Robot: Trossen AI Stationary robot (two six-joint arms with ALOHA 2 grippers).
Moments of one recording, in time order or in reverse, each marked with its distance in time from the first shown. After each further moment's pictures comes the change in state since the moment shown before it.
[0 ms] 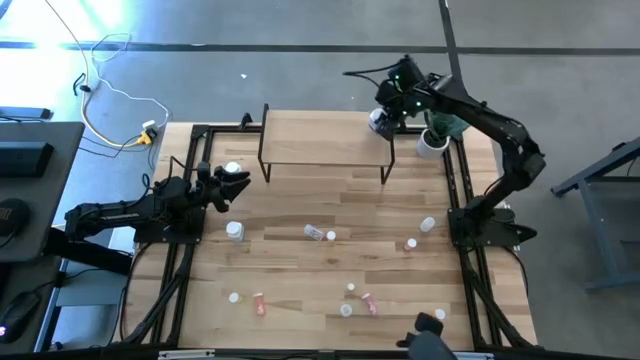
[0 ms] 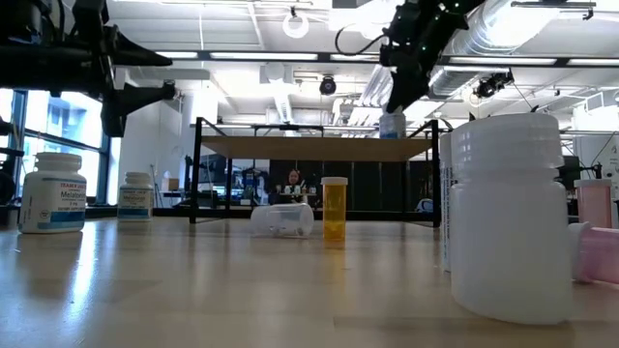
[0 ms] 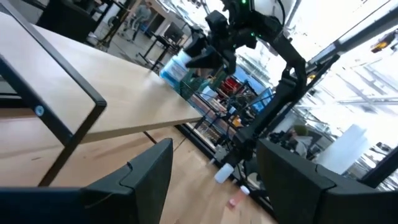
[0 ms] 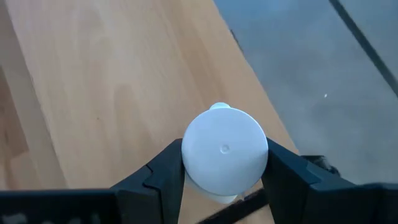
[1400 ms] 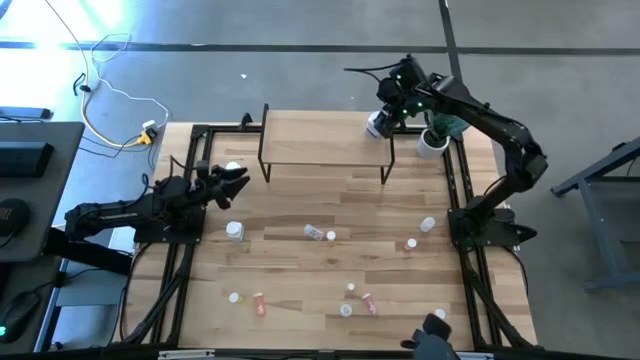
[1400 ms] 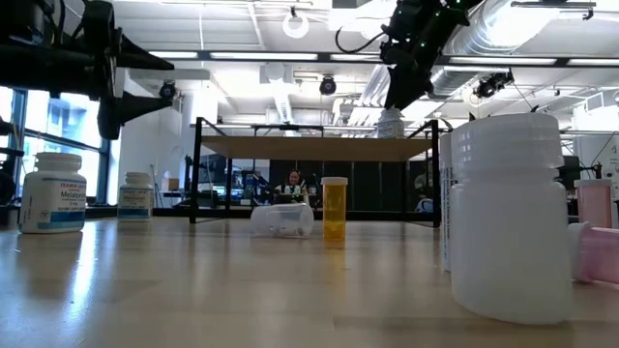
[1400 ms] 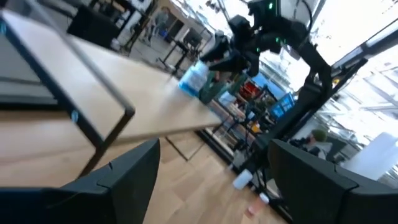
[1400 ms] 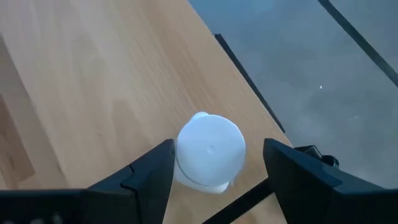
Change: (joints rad) left arm 0.000 0.000 0.027 -0.060 -0.082 0.015; right arm 0.007 -0.028 -0.001 0.010 0.039 0.122
